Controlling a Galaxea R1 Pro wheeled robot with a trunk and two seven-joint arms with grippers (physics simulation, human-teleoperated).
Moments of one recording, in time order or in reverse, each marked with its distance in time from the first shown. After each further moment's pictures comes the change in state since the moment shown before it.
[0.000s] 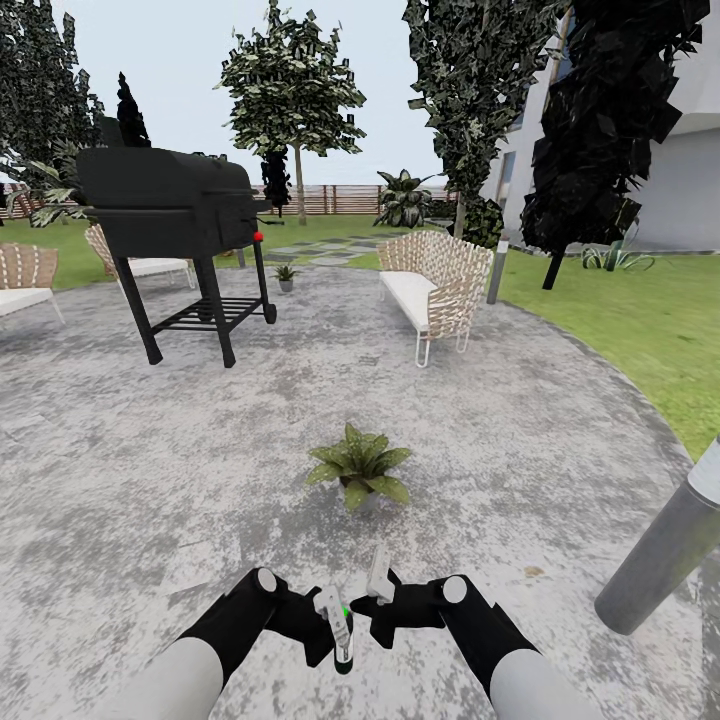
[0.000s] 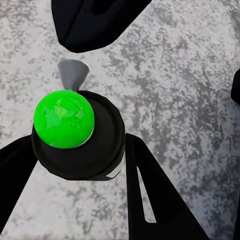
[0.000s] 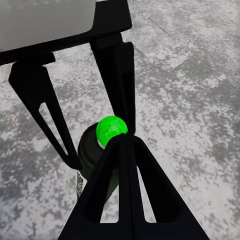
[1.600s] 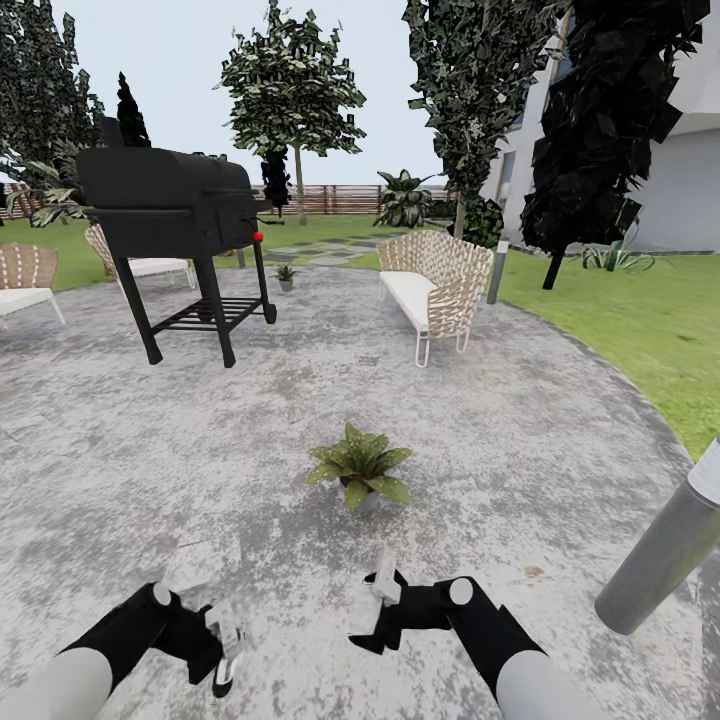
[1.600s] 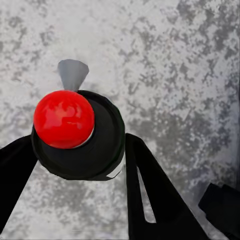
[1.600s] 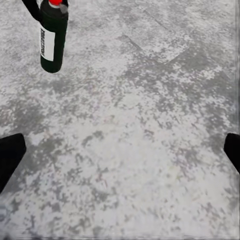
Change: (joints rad) left arm 0.008 0.320 0.001 0.074 0.031 0.003 0.004; right arm 0.001 -0.019 -0.006 0.009 -0.002 -0.002 -0.008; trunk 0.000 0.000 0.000
